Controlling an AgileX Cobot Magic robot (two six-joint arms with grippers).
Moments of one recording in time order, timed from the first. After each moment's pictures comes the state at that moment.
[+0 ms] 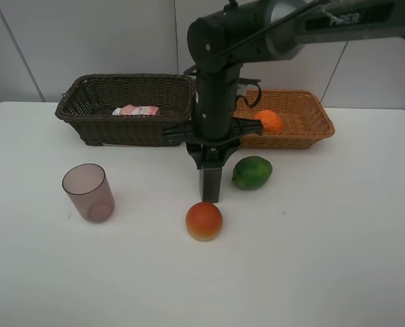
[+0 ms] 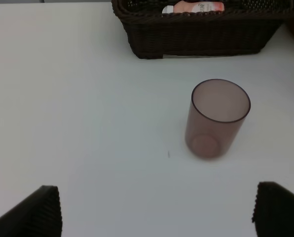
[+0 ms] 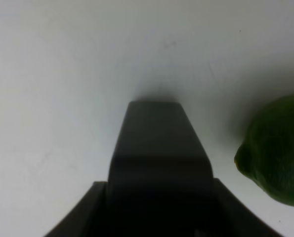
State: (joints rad) left arm -0.06 -0.01 -0.50 0.01 1.06 -0.07; right arm 0.72 2.14 -1.68 -0.15 1.11 0.64
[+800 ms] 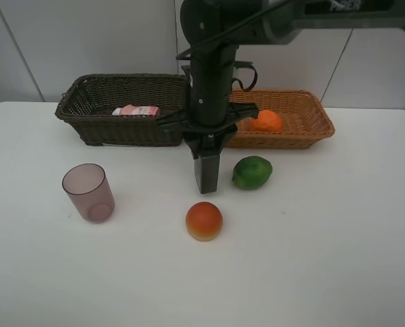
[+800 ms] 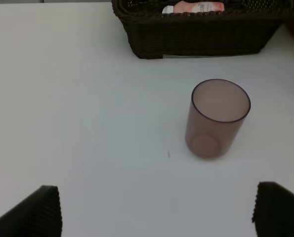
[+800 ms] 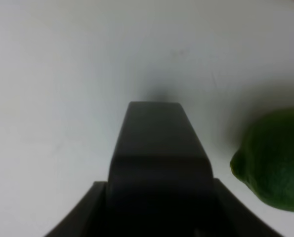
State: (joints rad) left arm -0.06 -0.01 -0.50 0.01 1.06 -0.07; right arm 0.74 2.14 -1.81 -0.16 1.20 0.51
